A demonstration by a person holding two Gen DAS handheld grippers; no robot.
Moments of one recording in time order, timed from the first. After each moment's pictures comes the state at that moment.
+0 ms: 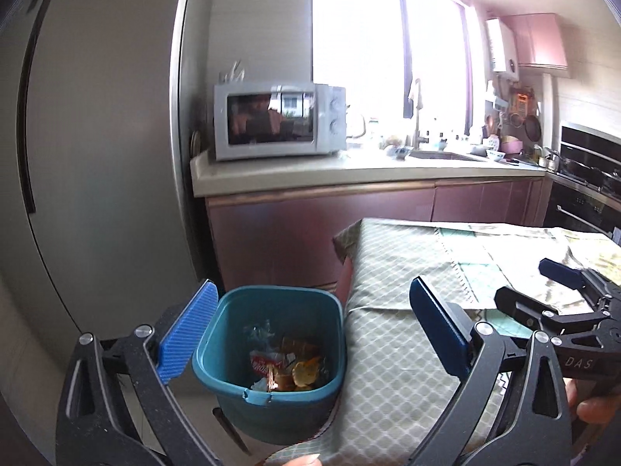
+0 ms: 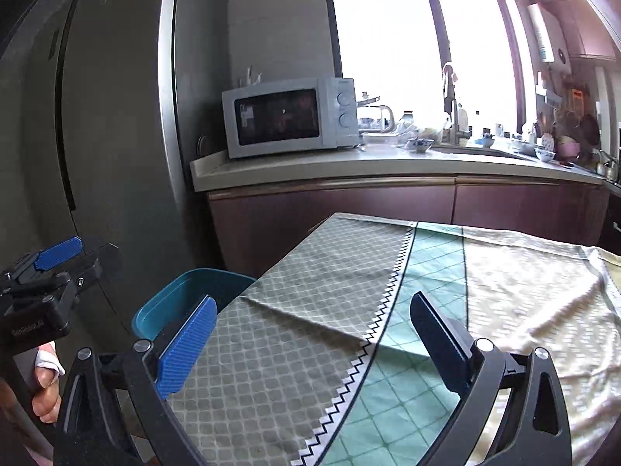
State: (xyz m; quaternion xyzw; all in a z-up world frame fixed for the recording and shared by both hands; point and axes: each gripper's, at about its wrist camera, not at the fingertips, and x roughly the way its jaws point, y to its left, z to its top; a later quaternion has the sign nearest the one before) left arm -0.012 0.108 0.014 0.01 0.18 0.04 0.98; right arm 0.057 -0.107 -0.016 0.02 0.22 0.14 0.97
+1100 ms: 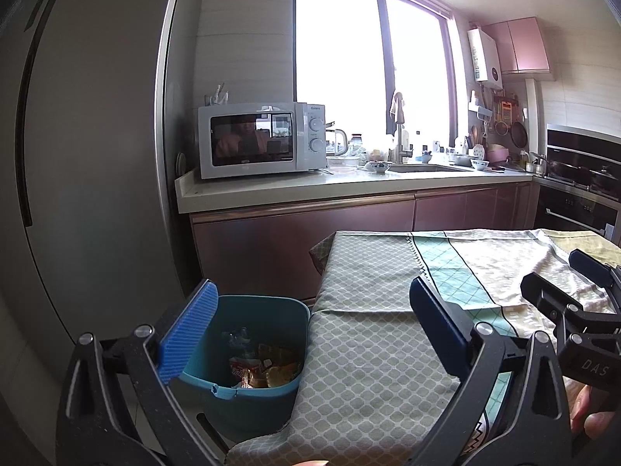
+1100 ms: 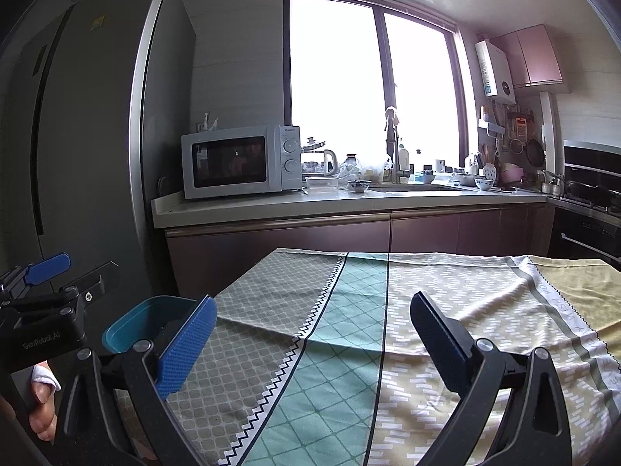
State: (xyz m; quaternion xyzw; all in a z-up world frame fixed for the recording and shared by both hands) left arm -0.035 0.069 0.012 0.01 0.15 0.02 0.99; right arm -0.002 -0.143 -0.007 0.02 0.14 0.05 0.99
